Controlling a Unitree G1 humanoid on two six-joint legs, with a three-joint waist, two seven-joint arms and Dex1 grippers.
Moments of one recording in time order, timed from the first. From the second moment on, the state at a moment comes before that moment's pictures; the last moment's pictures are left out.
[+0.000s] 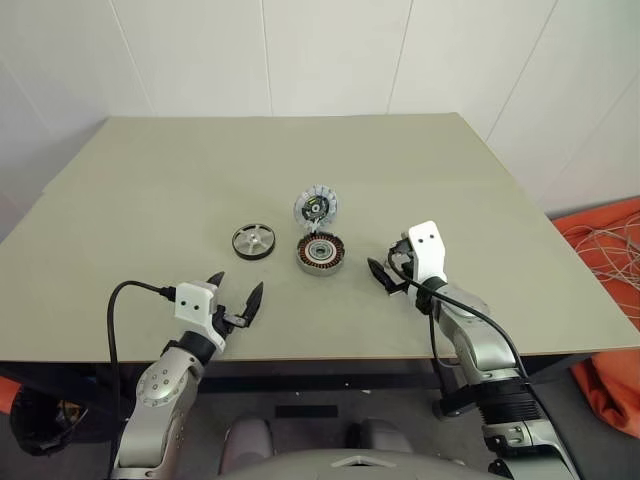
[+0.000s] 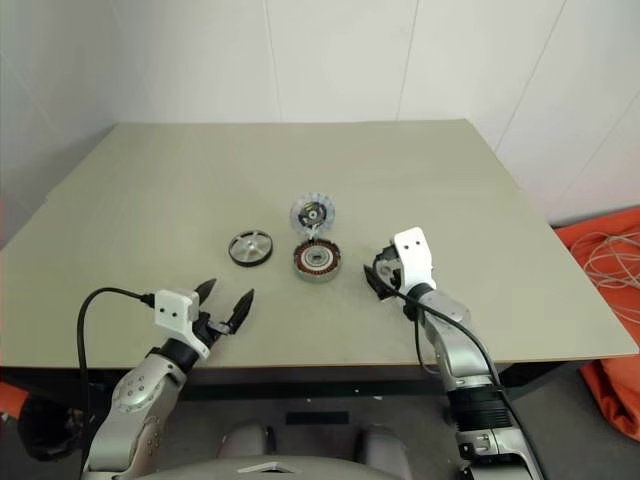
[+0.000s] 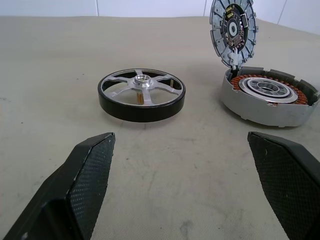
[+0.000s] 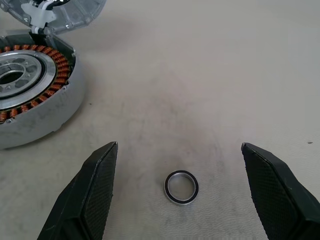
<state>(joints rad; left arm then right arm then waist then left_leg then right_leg) 0.25 0.19 0.02 -0.24 -0.23 0.06 -0.36 -0.19 -0.28 0.04 0.03 0.10 0.40 0.35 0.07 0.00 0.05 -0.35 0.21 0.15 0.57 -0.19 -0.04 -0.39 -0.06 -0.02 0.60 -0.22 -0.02</state>
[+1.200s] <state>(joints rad) 0.25 0.19 0.02 -0.24 -0.23 0.06 -0.34 -0.19 -0.29 0.04 -0.02 0.11 0.55 0.38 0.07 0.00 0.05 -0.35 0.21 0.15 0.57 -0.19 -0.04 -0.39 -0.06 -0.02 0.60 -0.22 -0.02</state>
